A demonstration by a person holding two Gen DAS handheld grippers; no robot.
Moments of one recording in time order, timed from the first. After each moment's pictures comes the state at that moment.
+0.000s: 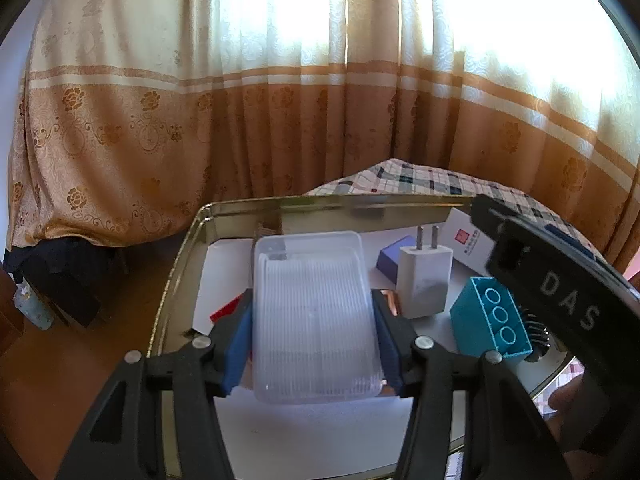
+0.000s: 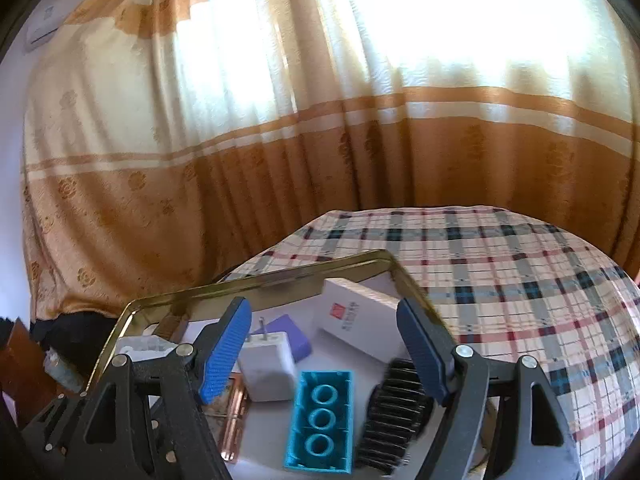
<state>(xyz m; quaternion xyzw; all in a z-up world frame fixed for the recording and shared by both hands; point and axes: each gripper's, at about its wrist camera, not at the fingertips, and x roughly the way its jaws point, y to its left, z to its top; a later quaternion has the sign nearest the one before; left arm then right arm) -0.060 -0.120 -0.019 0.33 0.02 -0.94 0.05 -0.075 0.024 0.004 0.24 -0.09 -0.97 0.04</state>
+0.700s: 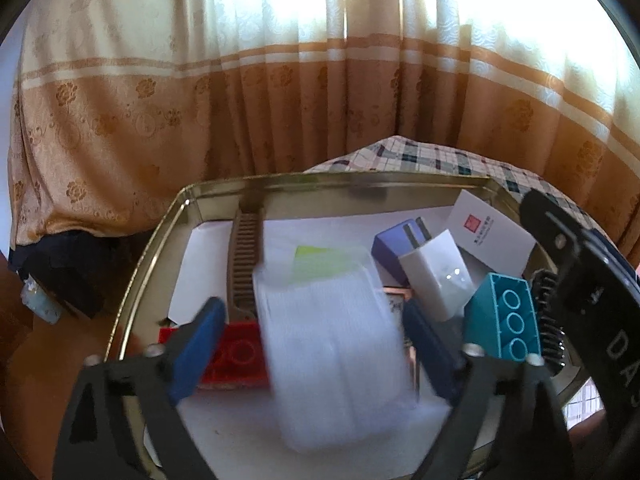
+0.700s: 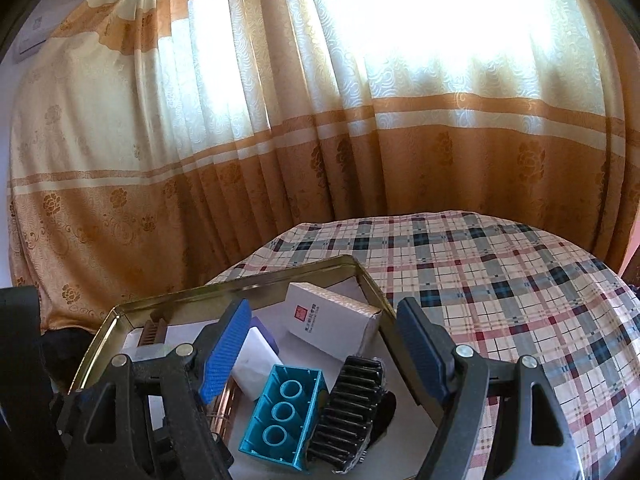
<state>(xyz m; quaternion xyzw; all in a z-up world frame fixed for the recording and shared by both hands) -0.084 -0.102 -0.033 0.37 0.01 -0.93 0.07 -0.069 0.037 0.000 0.22 -0.09 -0.97 0.01</state>
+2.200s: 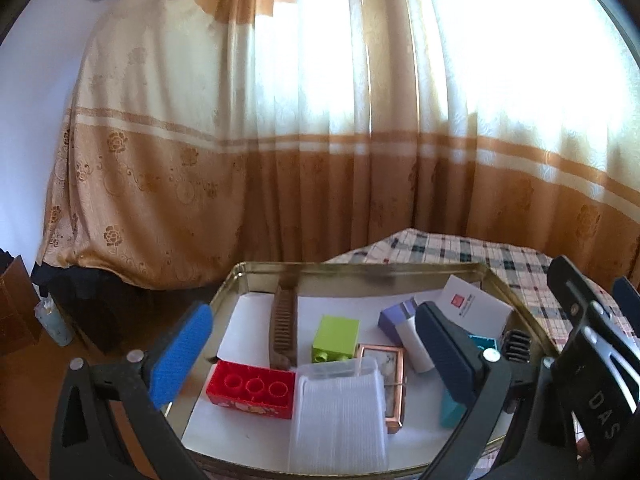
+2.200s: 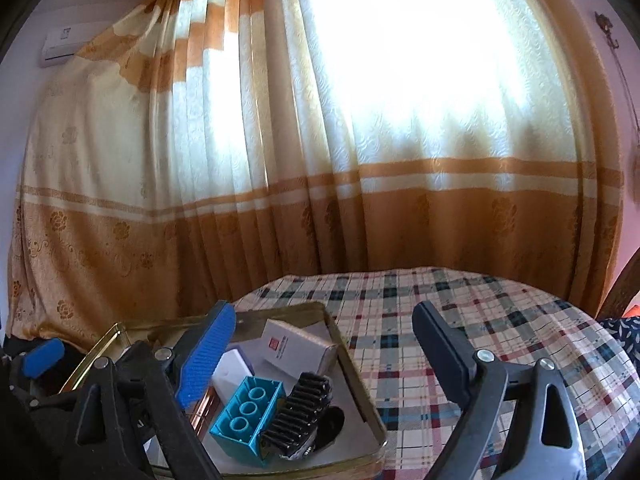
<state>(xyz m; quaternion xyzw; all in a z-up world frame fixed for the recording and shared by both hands) -0.033 -0.099 0.000 0.20 0.01 -0.97 0.12 -0.017 0.061 0.012 0.10 -0.07 -0.99 -0.01</state>
